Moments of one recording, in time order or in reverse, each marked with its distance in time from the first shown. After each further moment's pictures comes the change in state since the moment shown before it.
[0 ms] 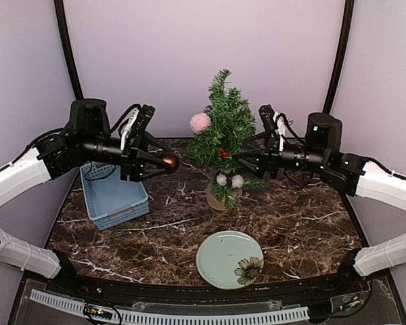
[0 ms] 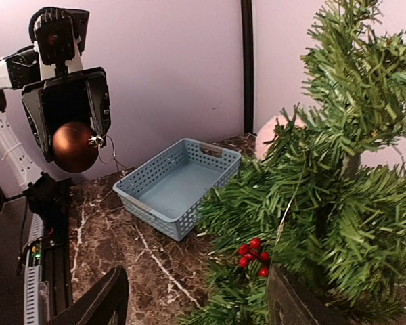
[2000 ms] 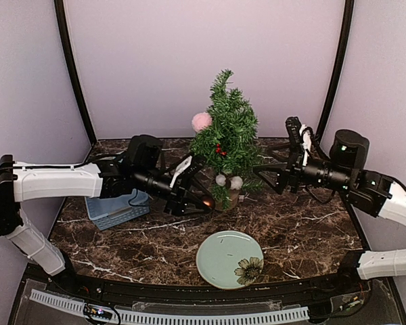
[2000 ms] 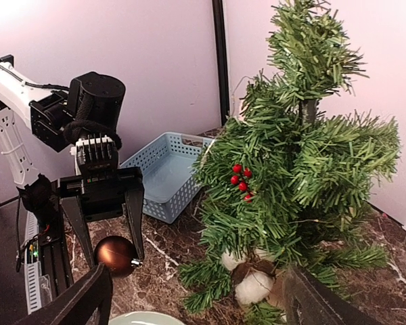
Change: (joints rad) left arm -0.196 0.338 -0.122 0.314 0.021 -0.025; right arm 0.032 -0.274 -0.164 -0.105 0.146 0.034
